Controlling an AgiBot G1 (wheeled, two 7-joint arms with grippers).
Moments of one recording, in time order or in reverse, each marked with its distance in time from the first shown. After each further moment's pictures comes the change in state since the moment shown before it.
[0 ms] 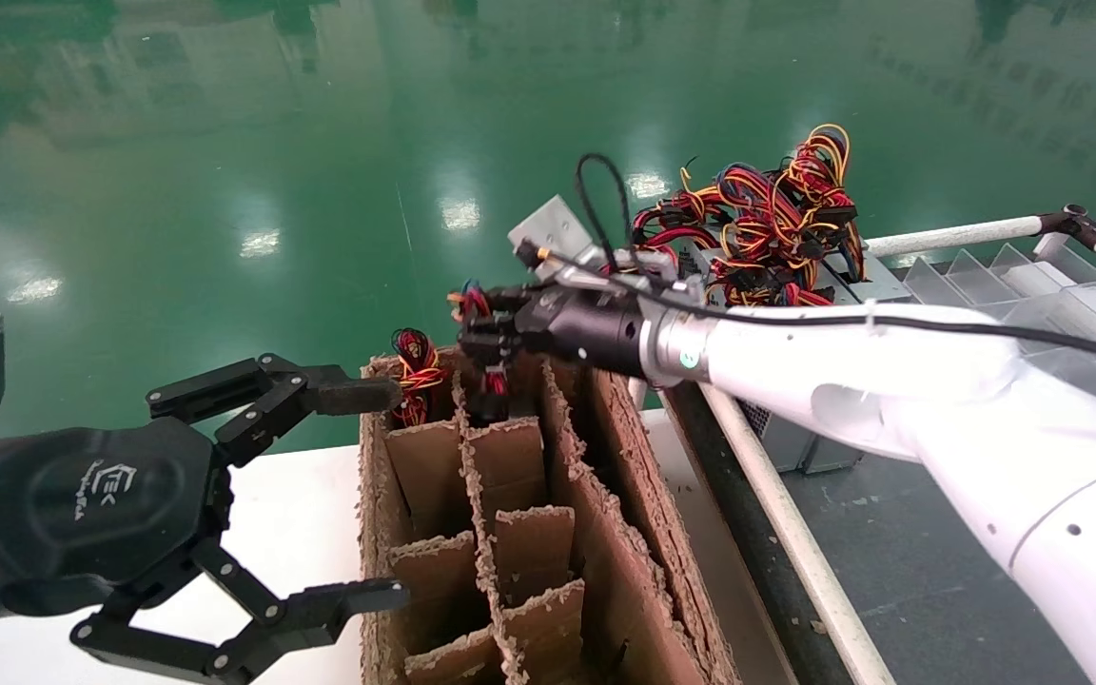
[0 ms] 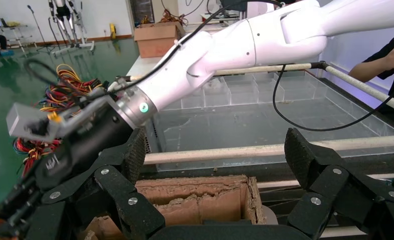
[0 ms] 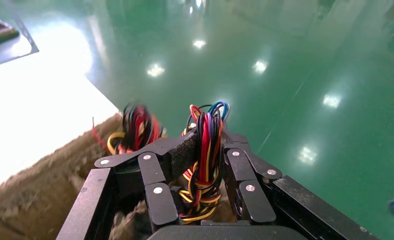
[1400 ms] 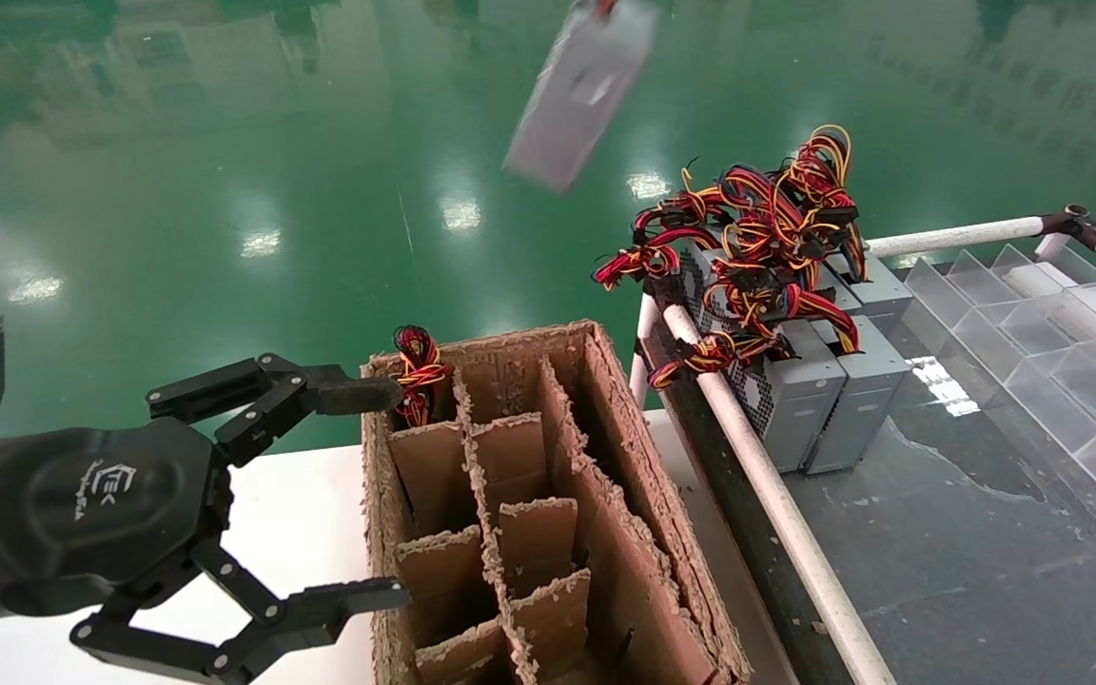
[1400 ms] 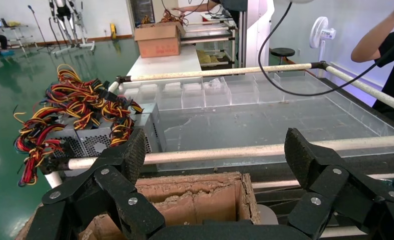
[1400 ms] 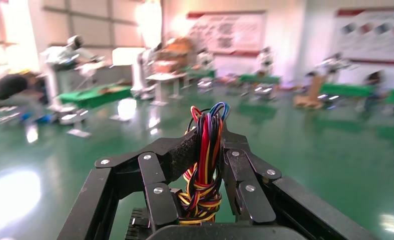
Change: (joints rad) left arm 0.000 0.000 0.000 0.000 0.000 0.000 0.000; right arm 0.318 0.314 0.178 0.183 0.147 0.024 0.182
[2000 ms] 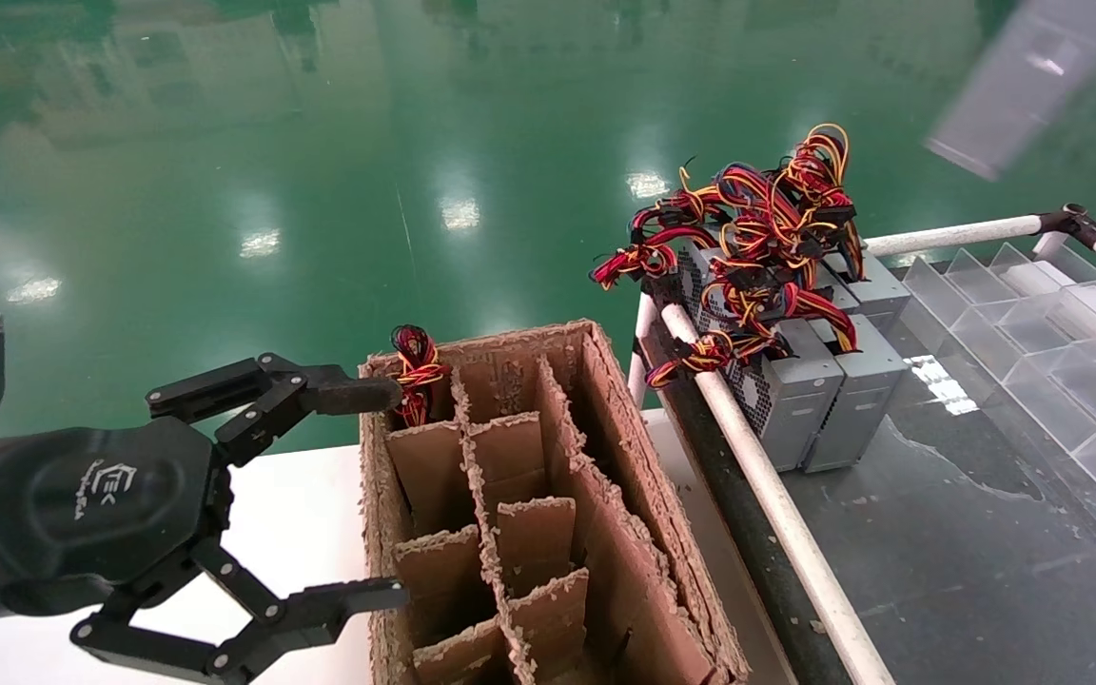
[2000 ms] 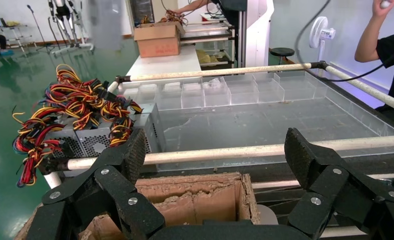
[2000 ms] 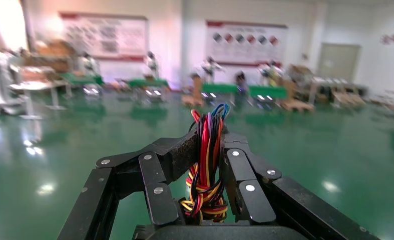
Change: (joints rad) left arm 0.000 0.000 0.000 0.000 0.000 0.000 0.000; right arm 0.004 0.403 -0.008 0.093 -0.051 0.067 0.108
